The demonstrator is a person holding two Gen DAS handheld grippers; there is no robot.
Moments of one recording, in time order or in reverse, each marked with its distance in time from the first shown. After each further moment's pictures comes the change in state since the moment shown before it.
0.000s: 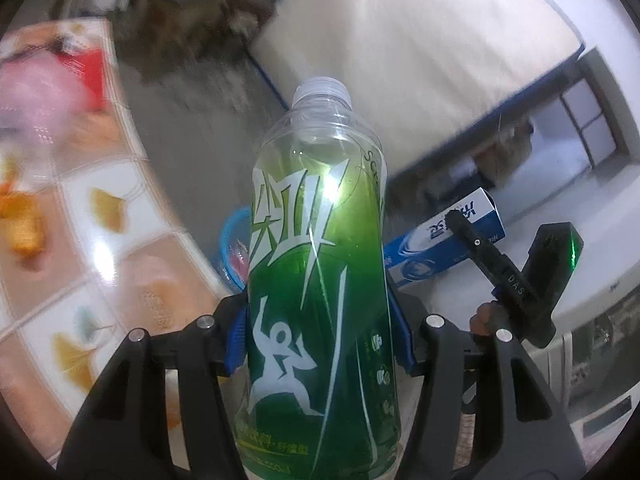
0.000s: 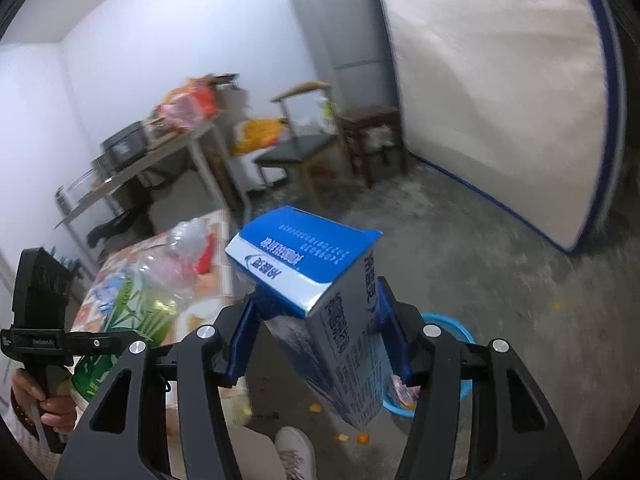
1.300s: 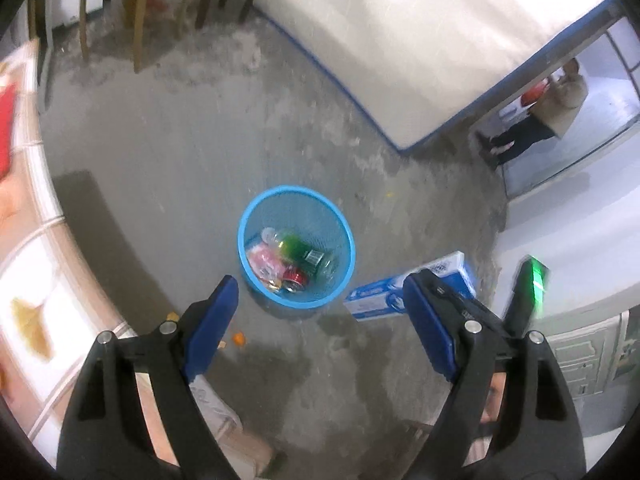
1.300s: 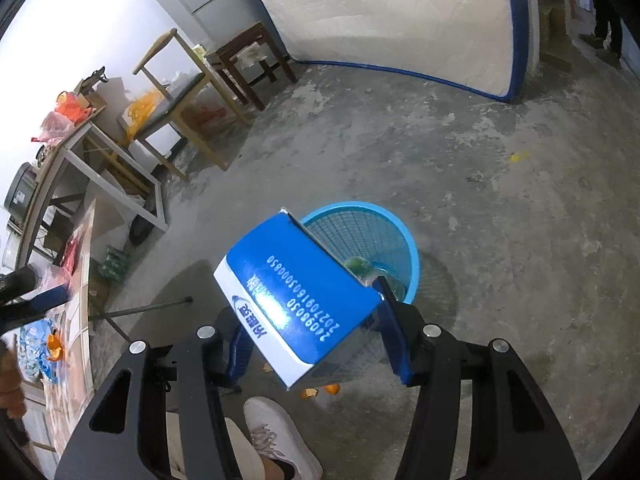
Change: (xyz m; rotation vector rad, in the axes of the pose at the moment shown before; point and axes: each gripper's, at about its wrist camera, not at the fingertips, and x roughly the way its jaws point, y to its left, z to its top) left arm 0.128 -0.011 0.067 0.114 0.141 0.204; right arm 0.125 -0.163 -0.098 0.366 0.251 -0.174
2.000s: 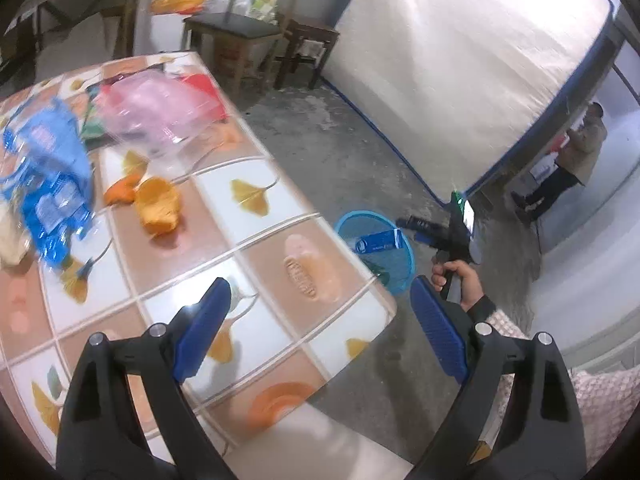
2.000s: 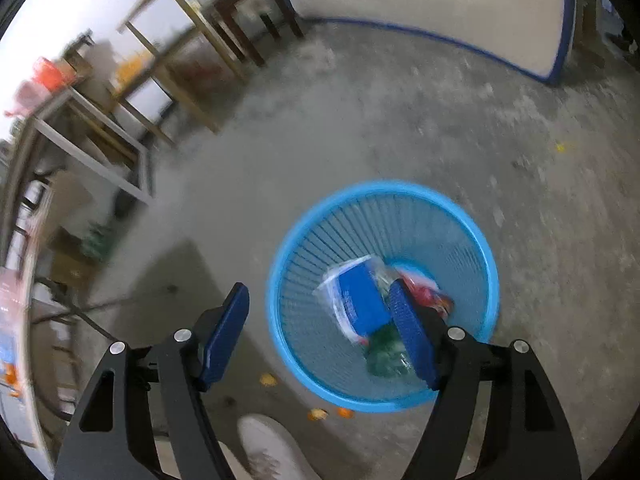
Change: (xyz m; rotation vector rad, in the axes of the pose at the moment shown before) left arm -0.159 0.068 -0.147 -0.082 -0.259 0.177; right arm 0.158 0.043 0.018 -0.029 0.157 -0.048
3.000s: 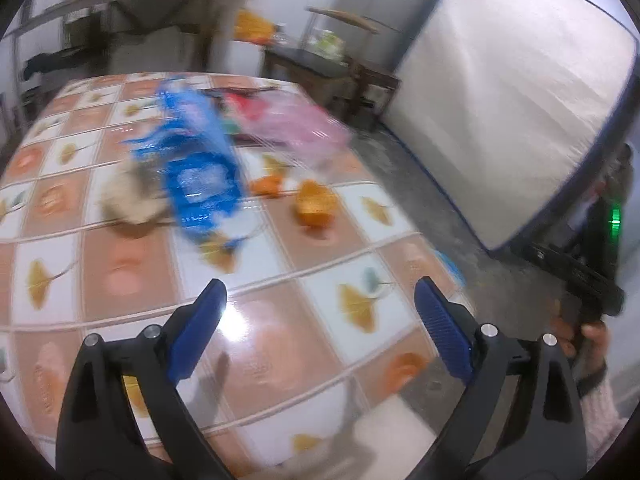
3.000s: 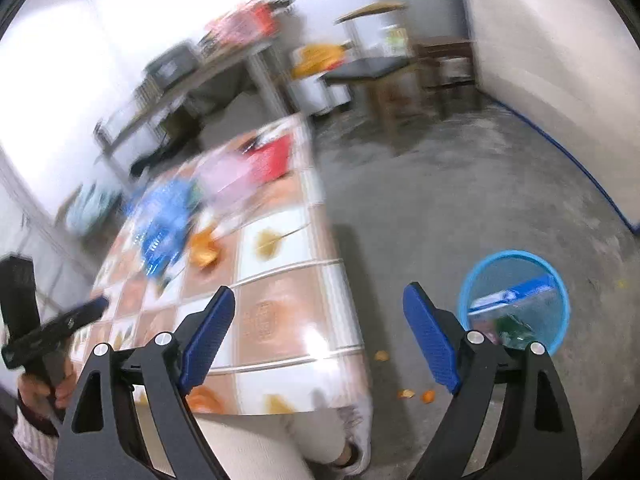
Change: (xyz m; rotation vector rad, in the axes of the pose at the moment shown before) left arm -0.066 0.098 -0.049 -0.111 -0.178 0.189; right arm -0.217 0.225 -0.135 -0.545 -0.117 0.323
